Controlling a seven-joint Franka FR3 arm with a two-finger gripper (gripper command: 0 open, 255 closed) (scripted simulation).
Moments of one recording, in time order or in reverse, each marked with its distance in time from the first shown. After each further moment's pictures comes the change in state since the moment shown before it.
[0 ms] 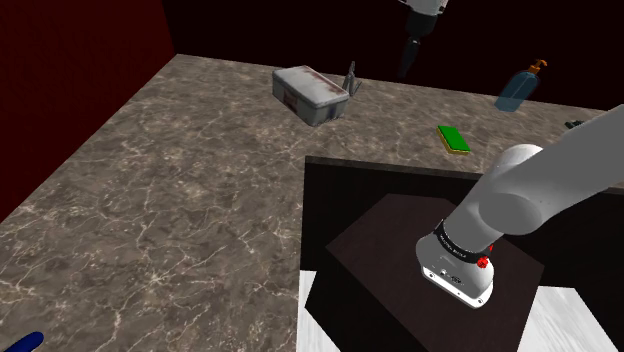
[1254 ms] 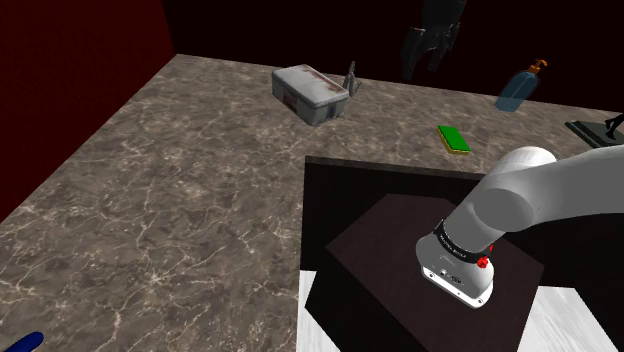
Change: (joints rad) arm -0.120 -0.371 0.447 -0.119 0.127 -0.350 0.916
